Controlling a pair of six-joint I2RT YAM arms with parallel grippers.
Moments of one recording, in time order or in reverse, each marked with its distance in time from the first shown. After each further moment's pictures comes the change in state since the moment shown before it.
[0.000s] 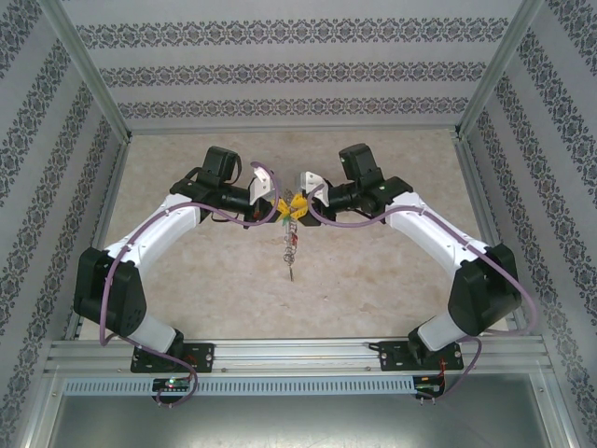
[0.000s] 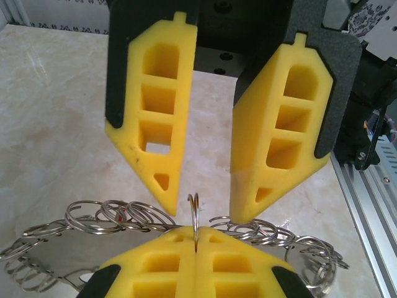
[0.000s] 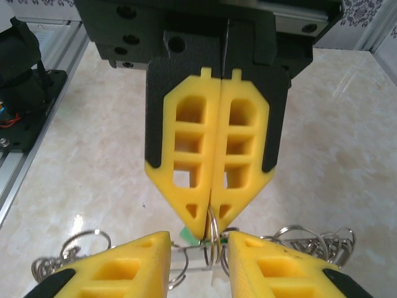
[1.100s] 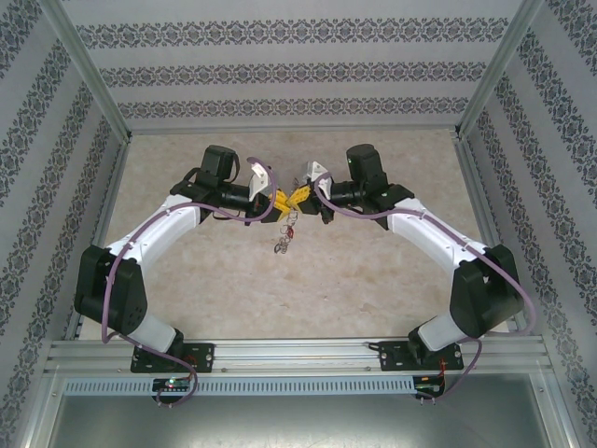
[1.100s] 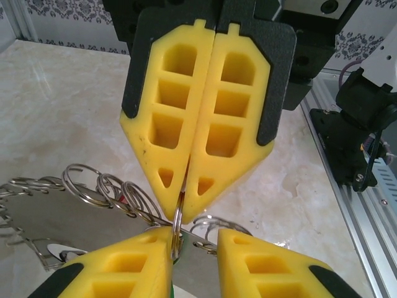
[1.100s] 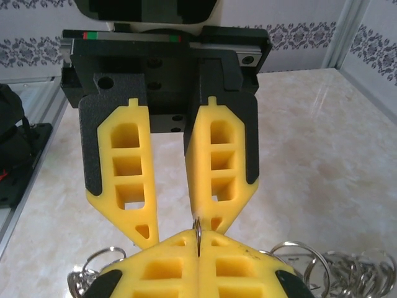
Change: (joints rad) left arm 0.017 0.009 -0.034 0.136 0.054 -0.106; right arm -0.029 -0.029 -0.117 0.316 -0.035 0.286
